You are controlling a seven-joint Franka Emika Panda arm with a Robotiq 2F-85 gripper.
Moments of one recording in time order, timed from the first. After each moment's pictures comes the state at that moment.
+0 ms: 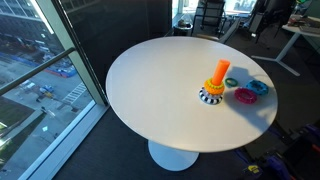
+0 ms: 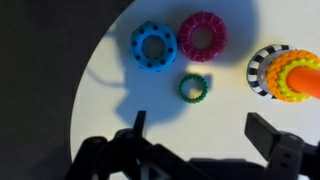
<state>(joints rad) -0.09 0.03 -0.08 -2.10 -0.09 2.02 0.05</state>
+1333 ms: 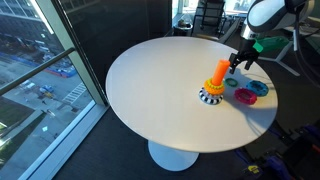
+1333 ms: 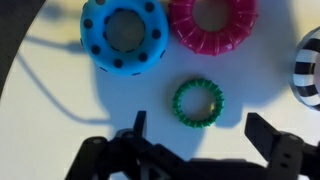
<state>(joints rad) -0.09 0.36 -0.08 -2.11 0.01 2.32 0.02</state>
